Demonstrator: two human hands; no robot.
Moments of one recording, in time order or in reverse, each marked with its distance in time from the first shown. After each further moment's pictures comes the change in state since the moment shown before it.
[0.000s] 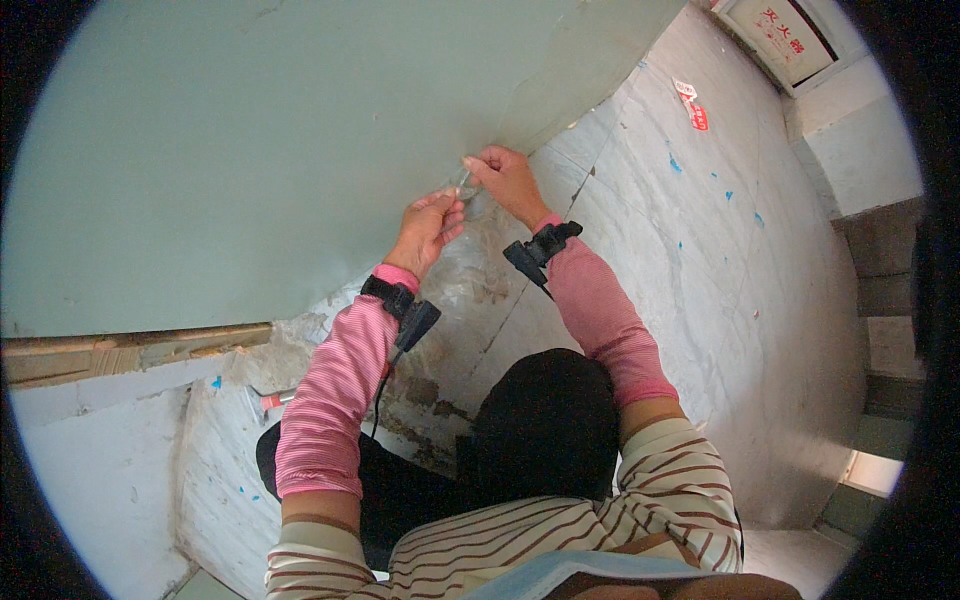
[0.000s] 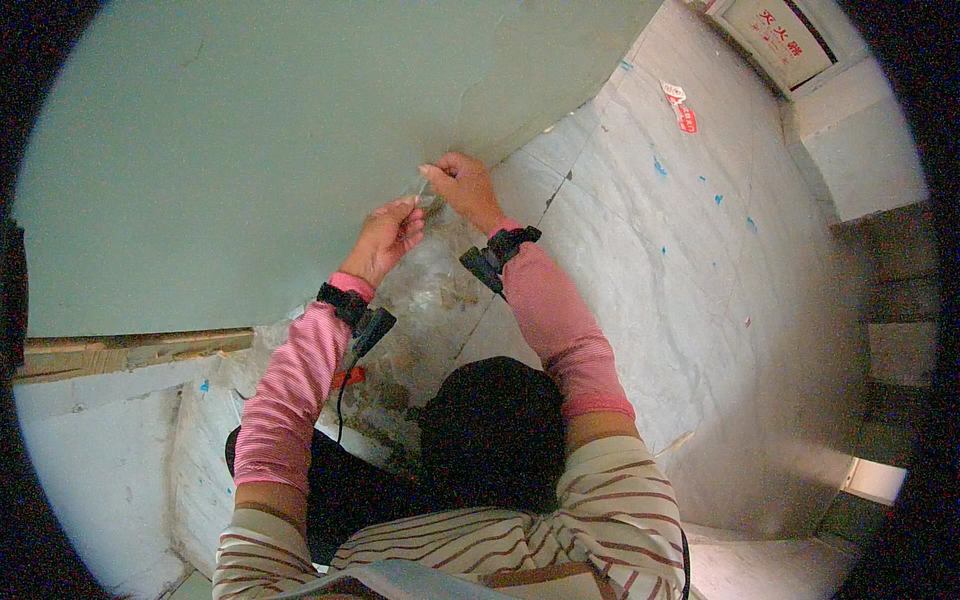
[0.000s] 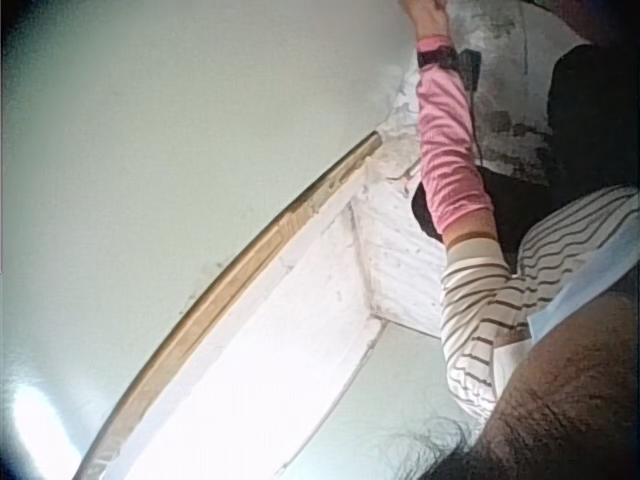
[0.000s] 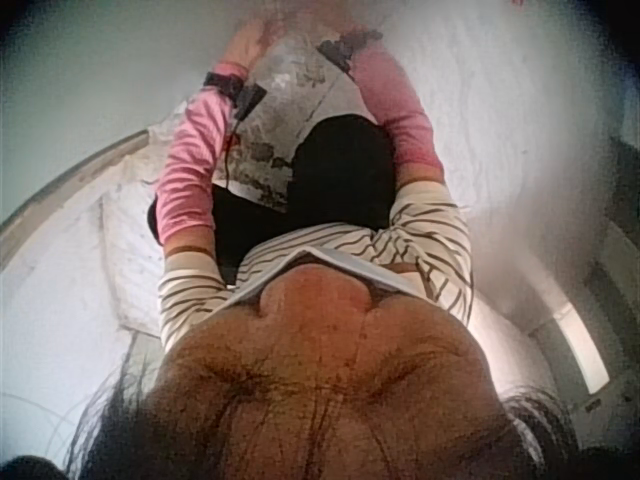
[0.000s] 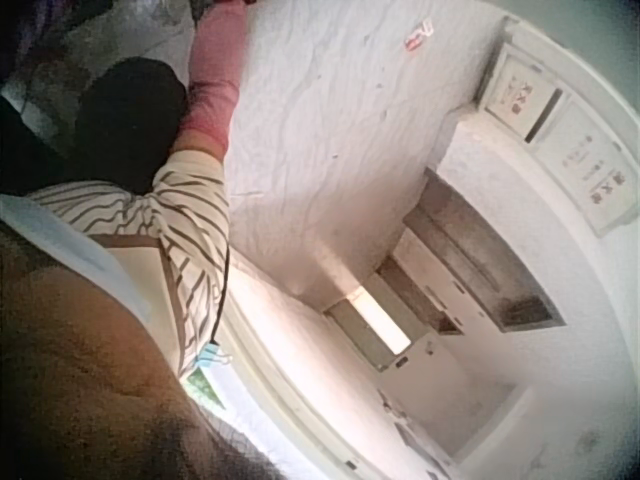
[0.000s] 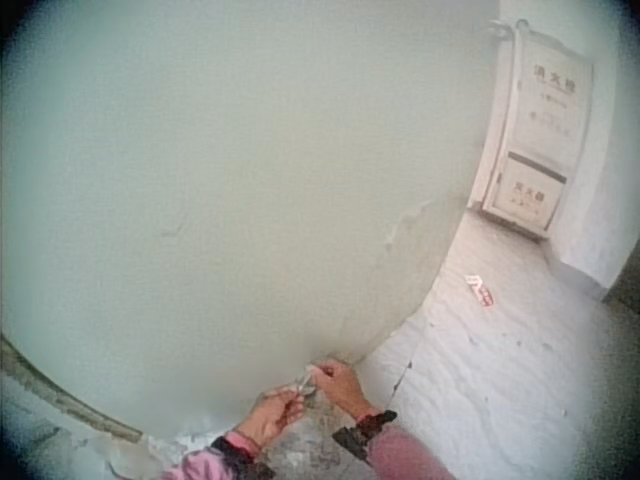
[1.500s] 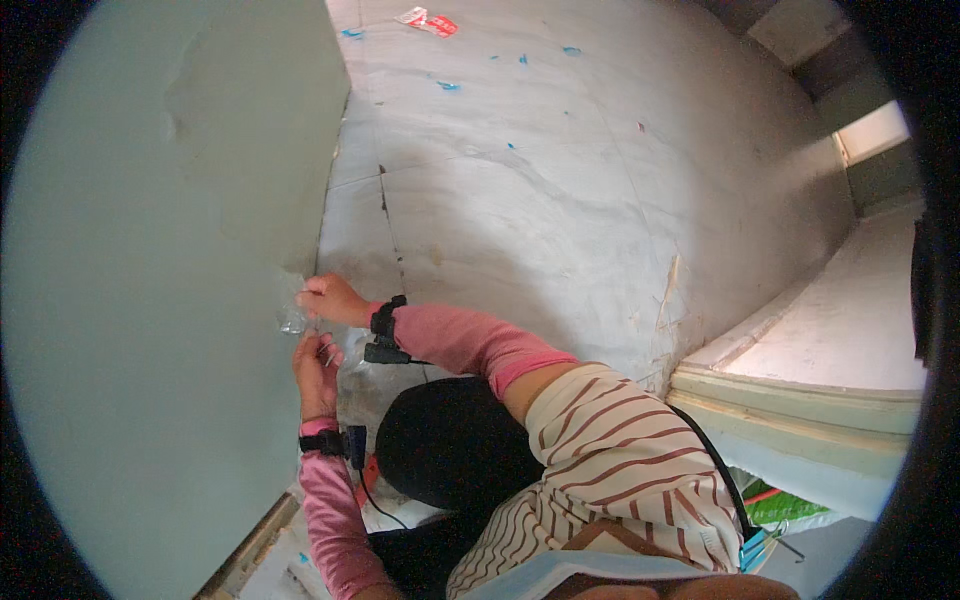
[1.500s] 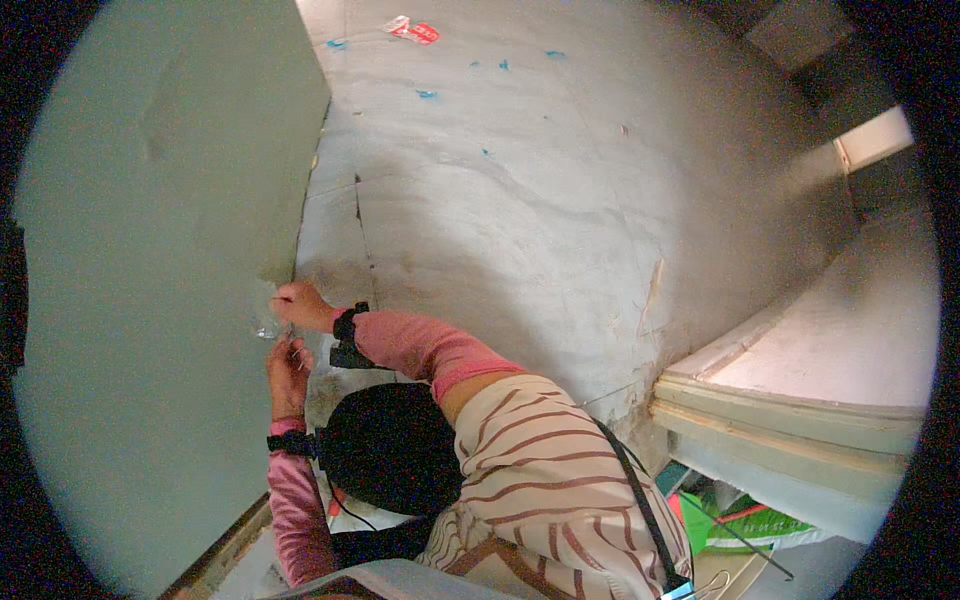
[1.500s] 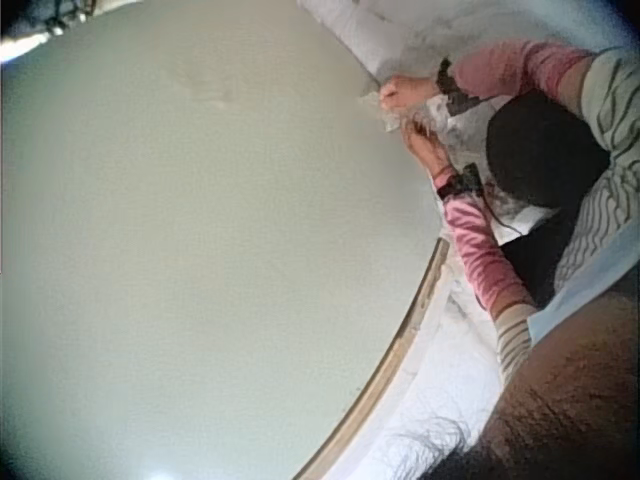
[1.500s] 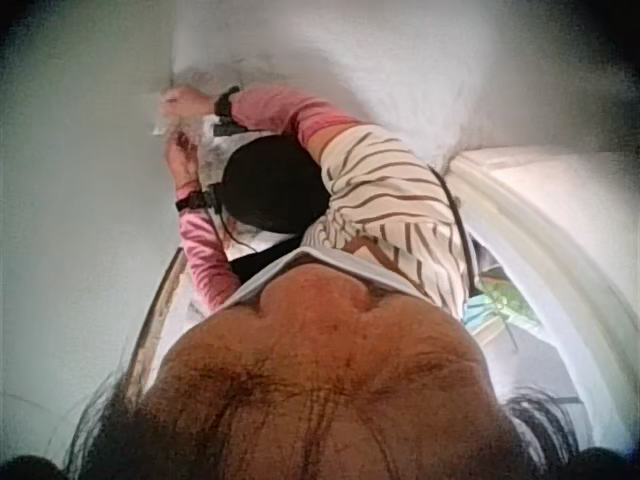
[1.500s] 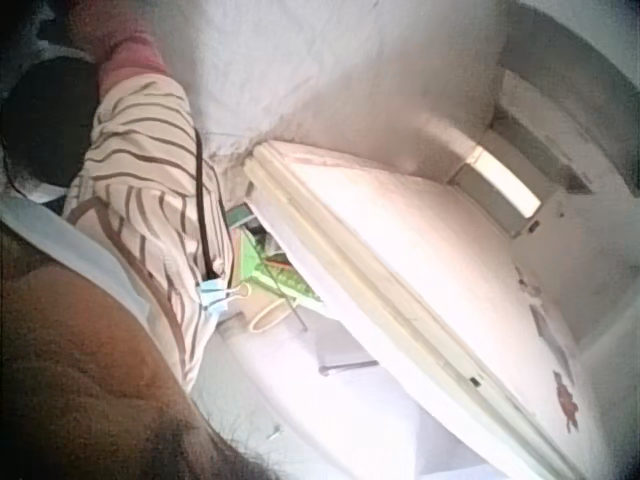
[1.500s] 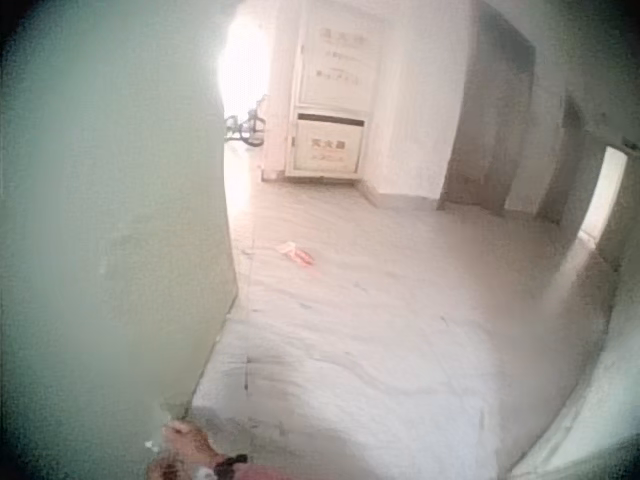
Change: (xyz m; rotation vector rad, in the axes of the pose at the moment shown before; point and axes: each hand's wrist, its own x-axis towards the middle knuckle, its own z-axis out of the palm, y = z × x) left_hand -0.004 -0.035 -0.039 0.310 0.010 -0.027; right_hand -0.050 0.043 0.055 0.463 0.246 0.119
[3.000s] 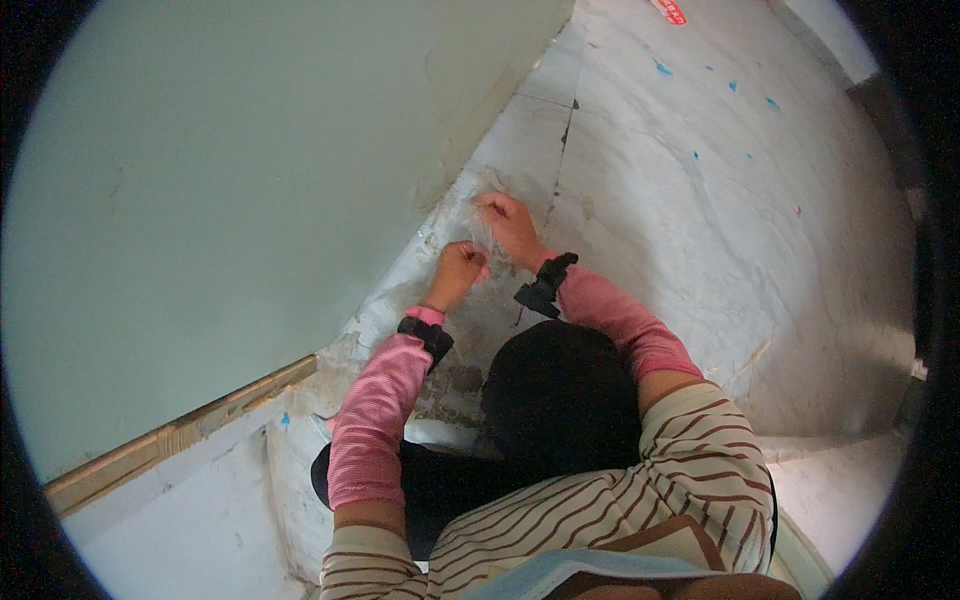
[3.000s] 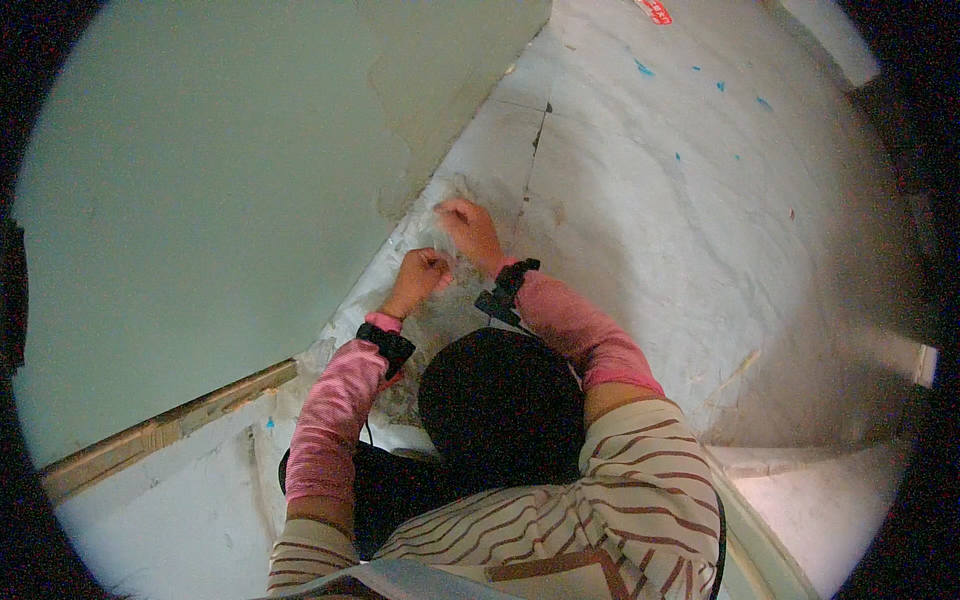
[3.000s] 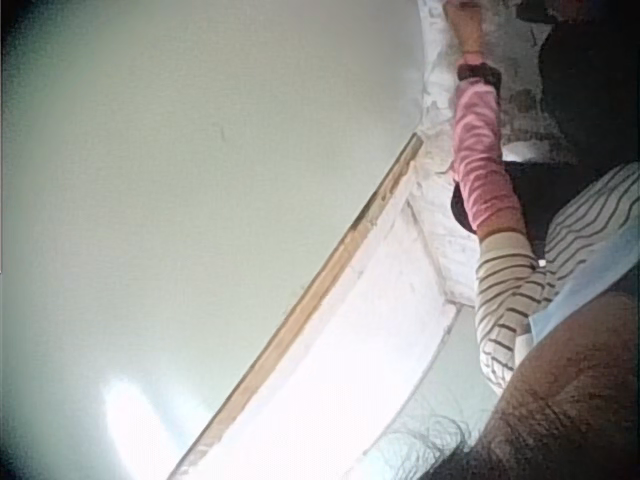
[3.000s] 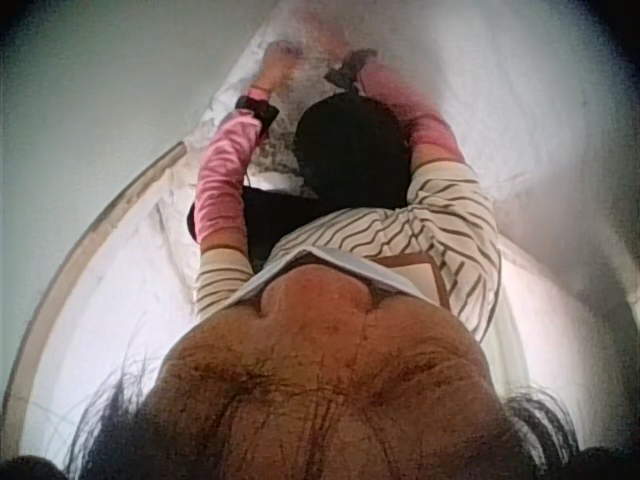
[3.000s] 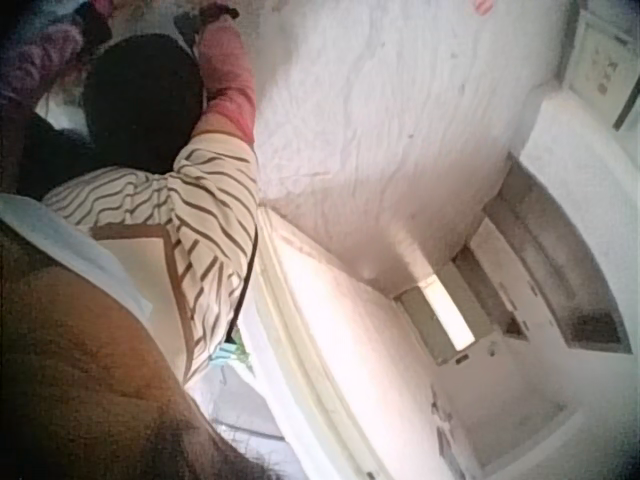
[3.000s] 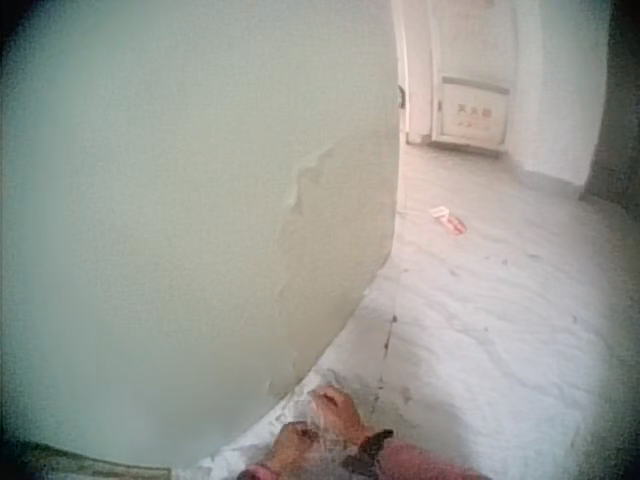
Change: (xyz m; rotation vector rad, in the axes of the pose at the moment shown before) left_hand -0.009 -0.045 0.018 0.684 -0.133 0.248; right_hand -0.049 0.019 -0.025 -0.039 0.075 -0.010
